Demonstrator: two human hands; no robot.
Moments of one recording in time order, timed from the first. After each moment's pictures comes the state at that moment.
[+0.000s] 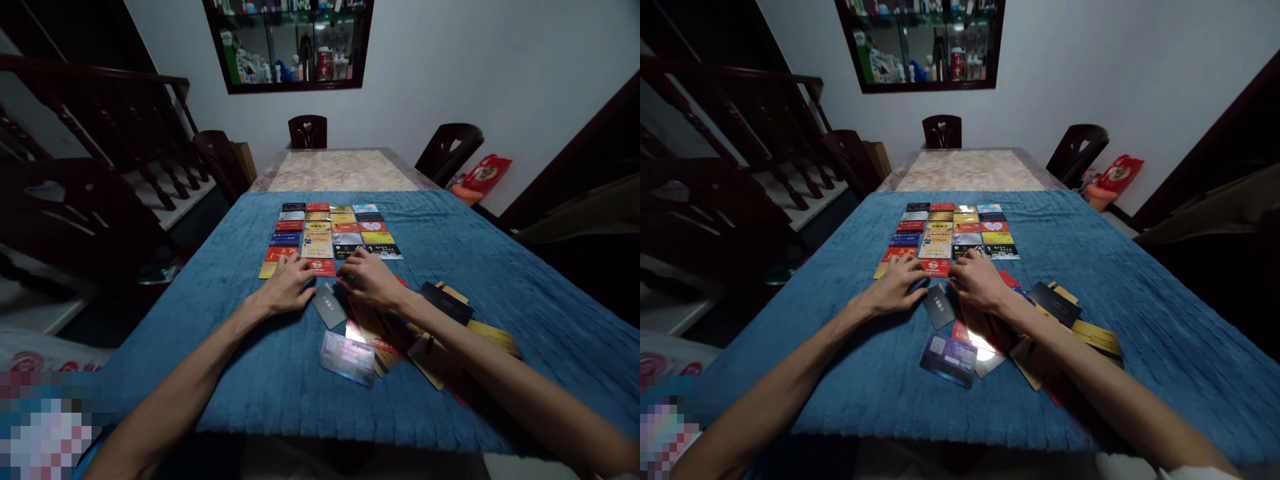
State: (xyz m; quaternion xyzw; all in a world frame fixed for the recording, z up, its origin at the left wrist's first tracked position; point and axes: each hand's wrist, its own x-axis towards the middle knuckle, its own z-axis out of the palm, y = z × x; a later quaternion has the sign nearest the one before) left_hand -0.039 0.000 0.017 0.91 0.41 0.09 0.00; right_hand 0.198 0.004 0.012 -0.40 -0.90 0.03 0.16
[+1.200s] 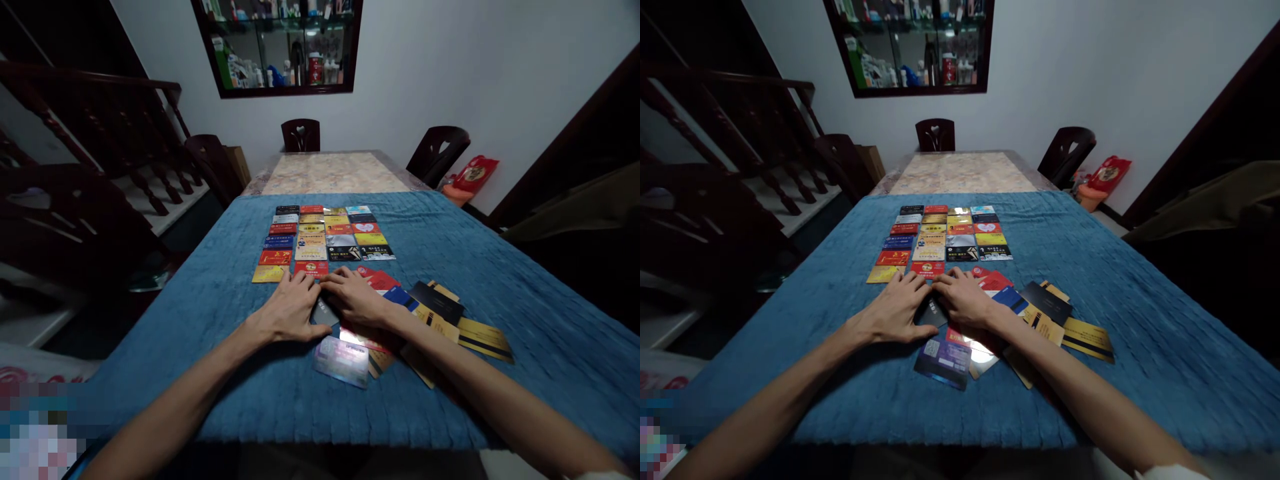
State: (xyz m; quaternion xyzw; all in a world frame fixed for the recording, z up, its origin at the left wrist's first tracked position) left_hand -0.015 -0.035 0.022 0.92 0.38 0.03 -0.01; right_hand 0.185 -0.011 -0.013 -0.37 -0.92 0.08 0.13
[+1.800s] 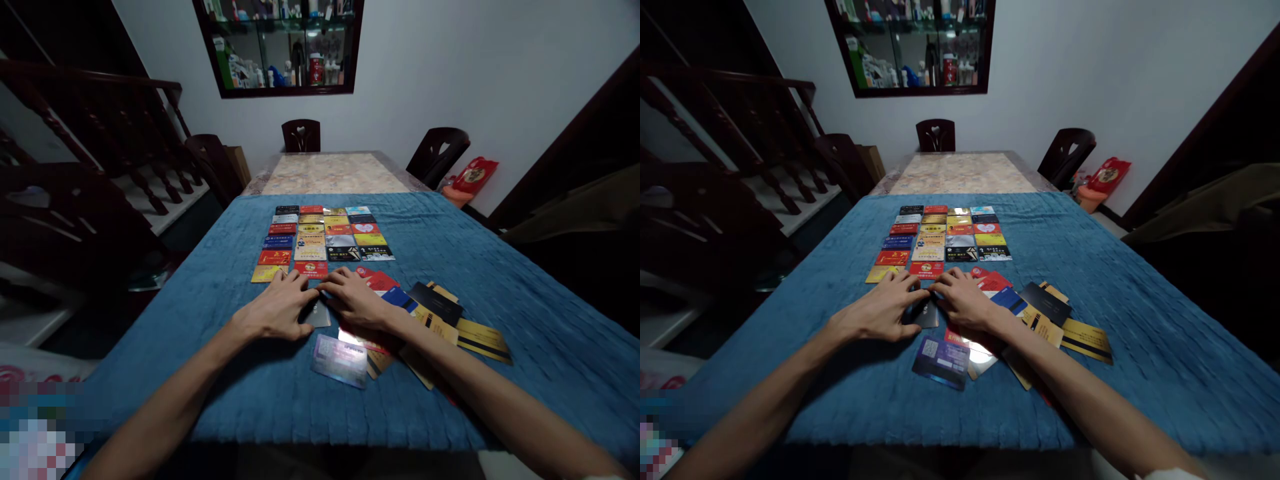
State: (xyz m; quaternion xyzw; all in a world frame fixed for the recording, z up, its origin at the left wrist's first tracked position) left_hand -0.030 -0.033 0.034 0.93 0.37 -0.01 -0.01; right_hand 0.188 -0.013 -0.017 -0.35 -0.91 0.10 0.17
